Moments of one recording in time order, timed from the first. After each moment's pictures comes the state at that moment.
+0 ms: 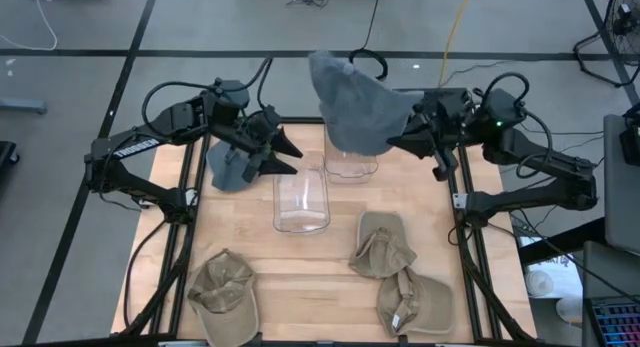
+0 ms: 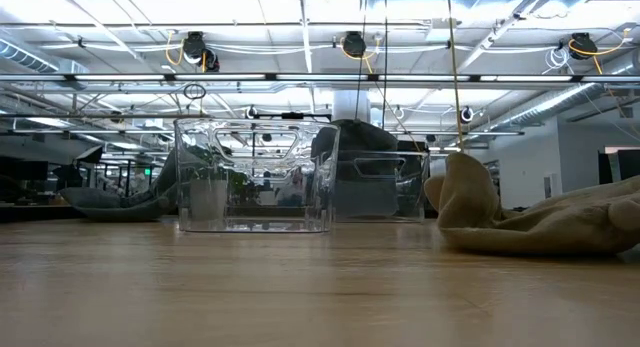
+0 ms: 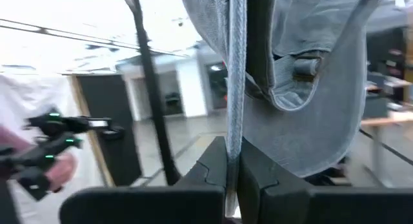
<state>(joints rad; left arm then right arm) 0.28 1.32 1.54 -0.60 0.59 -0.19 -0.25 1.03 1.23 0.11 -0.50 0.31</state>
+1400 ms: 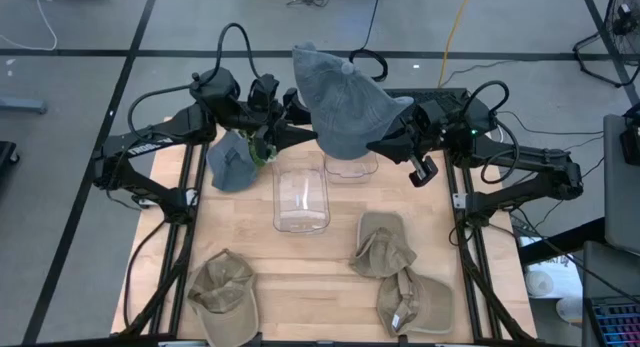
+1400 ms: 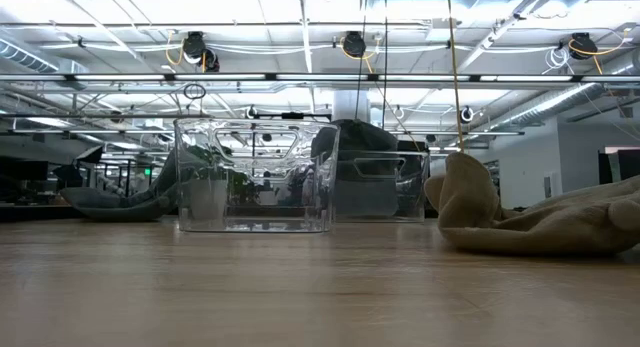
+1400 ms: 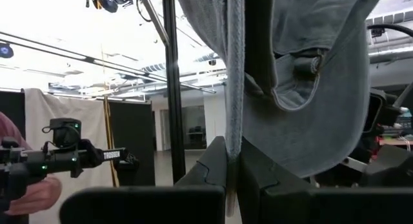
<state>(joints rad) 0.28 1.39 1.54 0.04 0.53 -0.45 -0.18 1.21 1.23 0.50 -0.50 0.34</state>
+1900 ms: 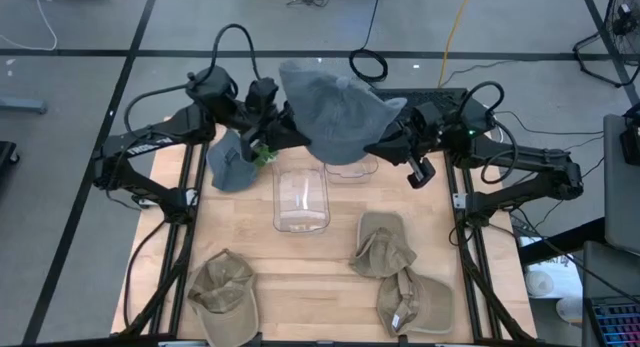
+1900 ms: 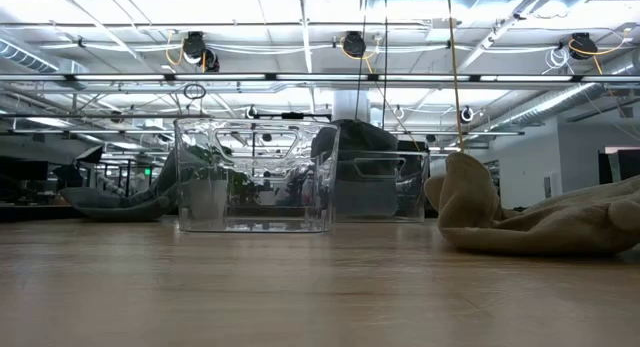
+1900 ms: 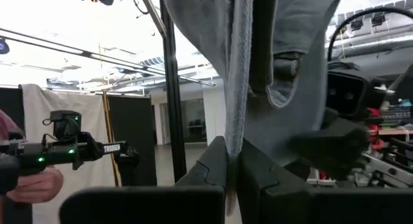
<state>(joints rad) 0.28 1.39 1.54 0.09 0.72 -0.53 -0.18 1.21 1.23 0.46 -0.49 0.33</state>
